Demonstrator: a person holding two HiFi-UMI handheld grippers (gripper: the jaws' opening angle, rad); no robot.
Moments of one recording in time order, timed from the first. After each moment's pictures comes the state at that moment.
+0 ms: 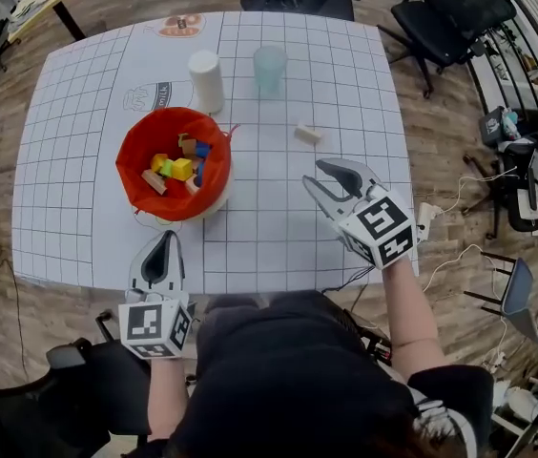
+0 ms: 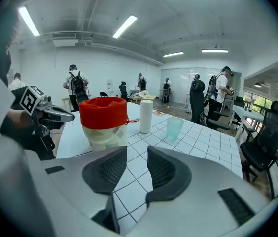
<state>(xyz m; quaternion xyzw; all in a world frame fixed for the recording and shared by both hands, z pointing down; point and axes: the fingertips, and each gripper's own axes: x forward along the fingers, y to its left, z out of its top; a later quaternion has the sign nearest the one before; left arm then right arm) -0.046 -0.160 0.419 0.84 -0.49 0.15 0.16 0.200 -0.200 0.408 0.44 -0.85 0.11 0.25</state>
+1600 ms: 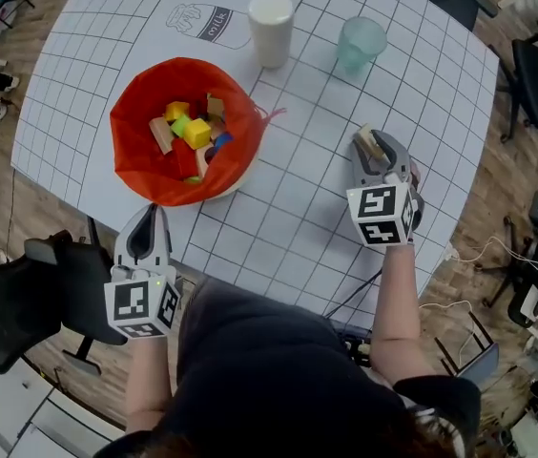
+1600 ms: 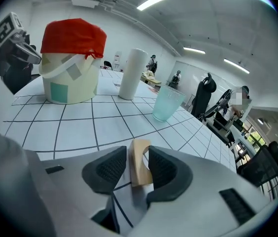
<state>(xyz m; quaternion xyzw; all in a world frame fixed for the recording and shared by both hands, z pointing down) -0.065 -0.169 0.476 0.70 -0.65 0.22 0.22 0.253 -0.326 0.551 0.42 -0.81 0.01 0.41</state>
